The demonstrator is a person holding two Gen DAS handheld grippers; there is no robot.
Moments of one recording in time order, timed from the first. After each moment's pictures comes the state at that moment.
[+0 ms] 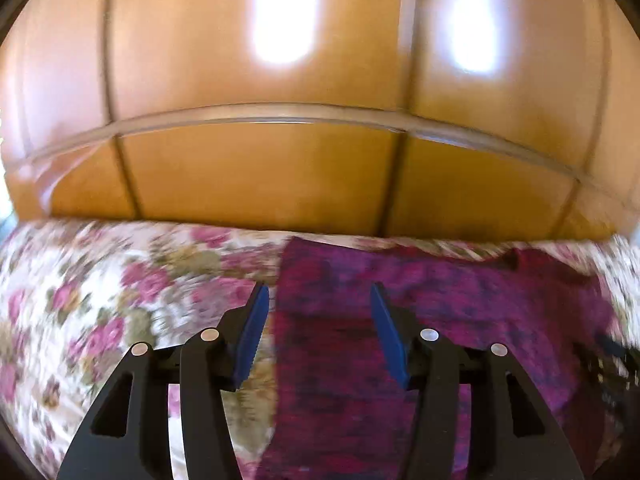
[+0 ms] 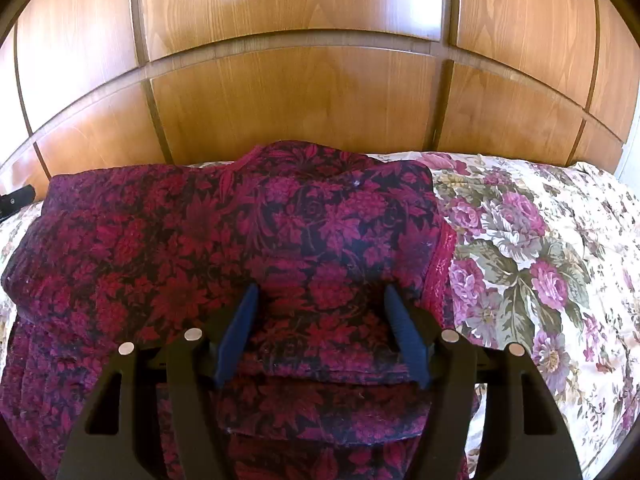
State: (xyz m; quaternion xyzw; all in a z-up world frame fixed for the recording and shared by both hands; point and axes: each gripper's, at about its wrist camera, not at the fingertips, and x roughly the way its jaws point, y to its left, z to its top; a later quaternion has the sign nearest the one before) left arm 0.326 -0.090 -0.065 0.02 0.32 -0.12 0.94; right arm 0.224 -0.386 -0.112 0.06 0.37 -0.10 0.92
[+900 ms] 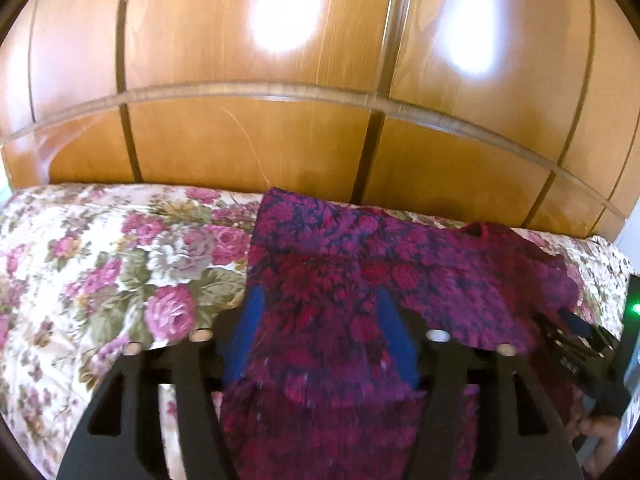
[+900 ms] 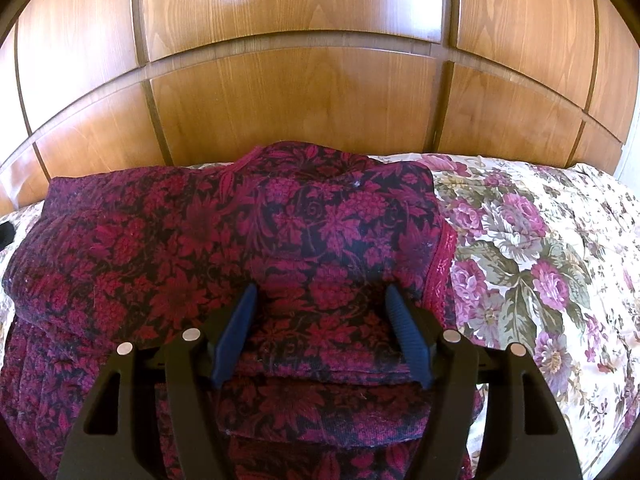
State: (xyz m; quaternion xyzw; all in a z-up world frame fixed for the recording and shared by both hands) left arm 0.257 -0.068 -0.056 -0.02 0.34 -0.12 0.93; right arm 0.225 -0.386 -0.113 0.06 0.36 -0.10 0.93
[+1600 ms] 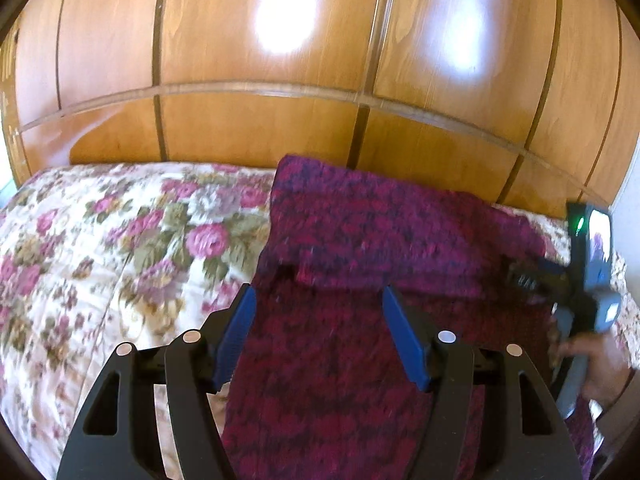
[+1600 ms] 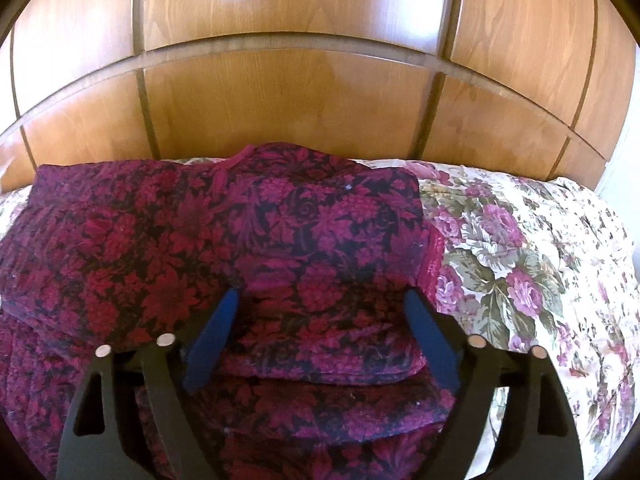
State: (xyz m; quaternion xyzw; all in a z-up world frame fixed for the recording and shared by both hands) left arm 0.162 -0.044 -0.055 -0.02 0.35 -0.12 0.93; right arm 0.221 -0.380 -0.101 0.02 0.38 -0.13 0.92
